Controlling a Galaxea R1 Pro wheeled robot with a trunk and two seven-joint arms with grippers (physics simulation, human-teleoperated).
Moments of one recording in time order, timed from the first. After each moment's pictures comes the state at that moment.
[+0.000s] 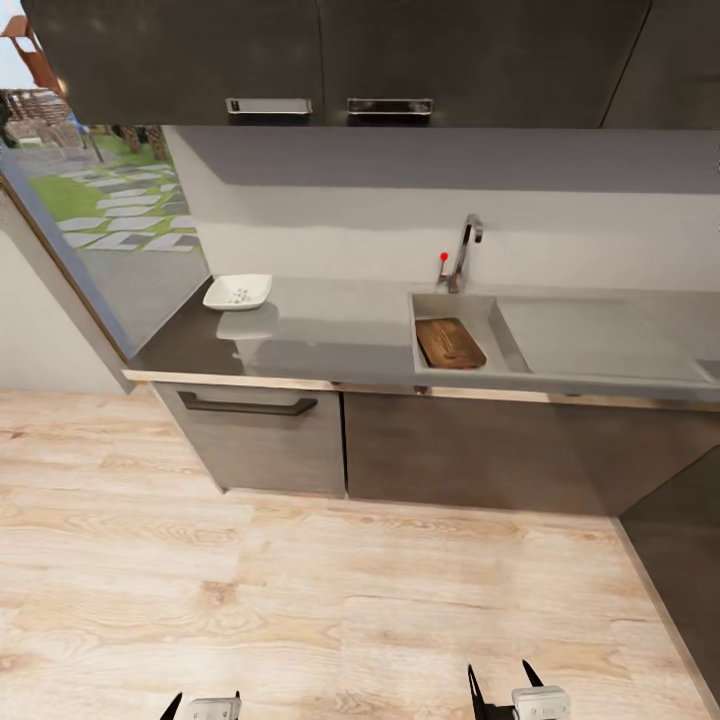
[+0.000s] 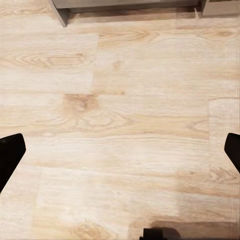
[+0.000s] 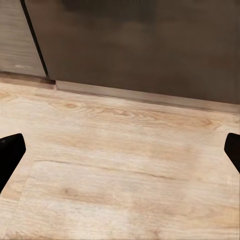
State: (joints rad) left arm -0.39 0.00 -0.35 0.08 0.25 -0.77 0.19; right arm -0.34 -0.02 0.10 -0.02 0.01 -1.03 -0.08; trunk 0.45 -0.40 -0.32
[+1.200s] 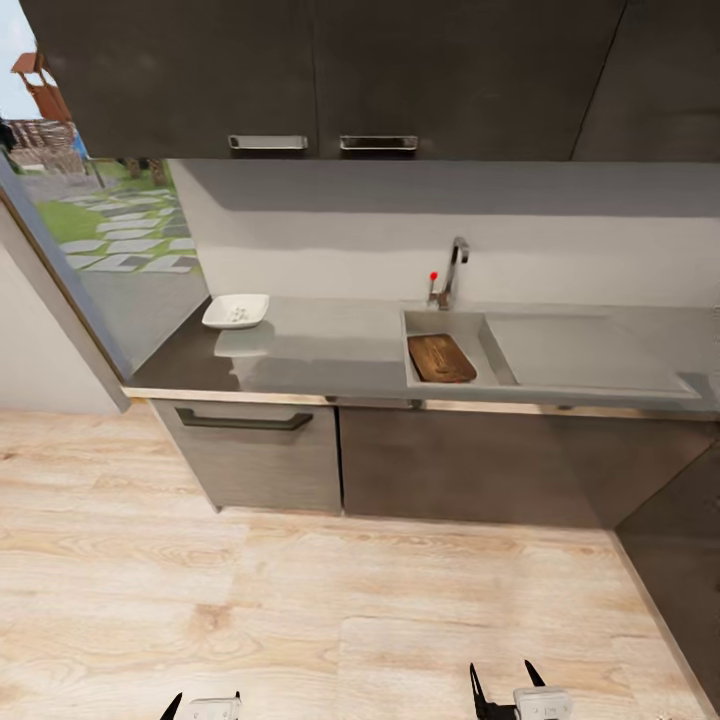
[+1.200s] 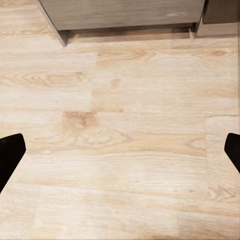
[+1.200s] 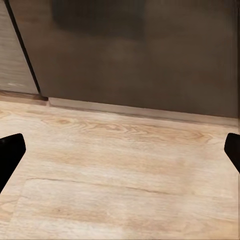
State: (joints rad) left arm -0.39 0.00 -0.35 0.08 0.25 -0.77 0.19; right arm -0.34 -0.02 0.10 -0.02 0.01 -1.03 -0.09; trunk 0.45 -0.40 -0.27
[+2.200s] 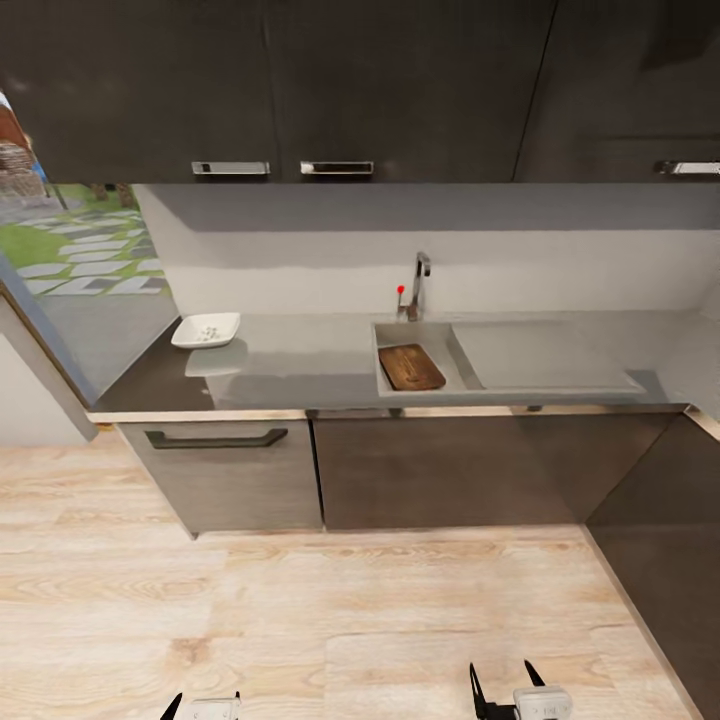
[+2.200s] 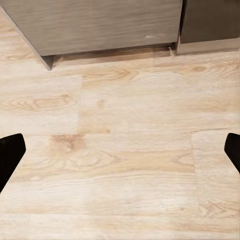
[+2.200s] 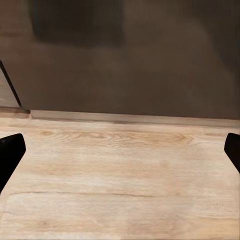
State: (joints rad) left arm -0.39 0.00 -0.35 0.08 0.25 -0.77 0.19; right arm -0.34 -0.02 0.10 -0.02 0.01 -1.03 -0.09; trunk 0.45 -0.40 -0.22
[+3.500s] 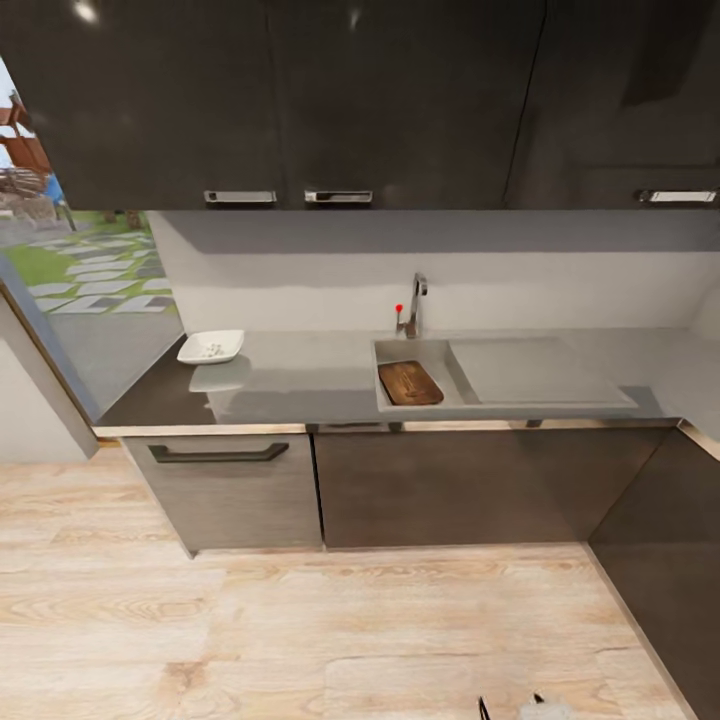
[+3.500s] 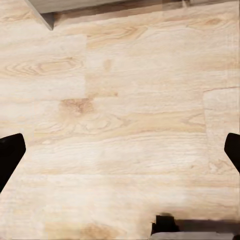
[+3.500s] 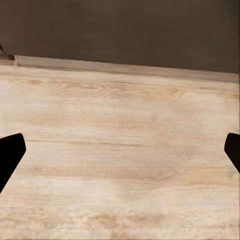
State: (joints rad) left arm -0.39 0.02 -0.35 0.08 0.25 -0.53 0.18; right arm -0.34 -0.04 0.10 -0.02 0.01 -0.74 -0.09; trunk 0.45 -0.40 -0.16
